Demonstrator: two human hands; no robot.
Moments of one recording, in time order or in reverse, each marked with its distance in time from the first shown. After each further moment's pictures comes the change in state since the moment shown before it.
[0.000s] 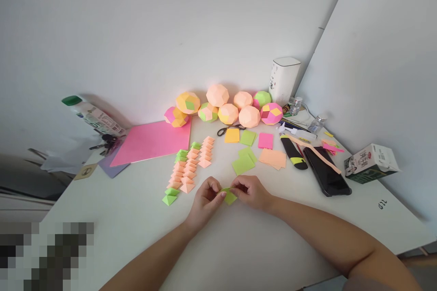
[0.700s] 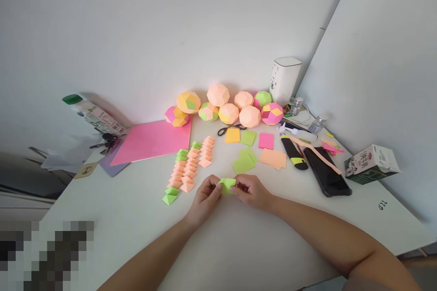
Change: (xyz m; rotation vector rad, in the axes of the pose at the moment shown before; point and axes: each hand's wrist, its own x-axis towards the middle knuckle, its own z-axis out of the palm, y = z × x) left_hand 0.004 -0.002 -0.004 -0.162 -0.080 -0.100; right_hand 0.000 -0.001 -0.003 0.101 -0.066 0.062
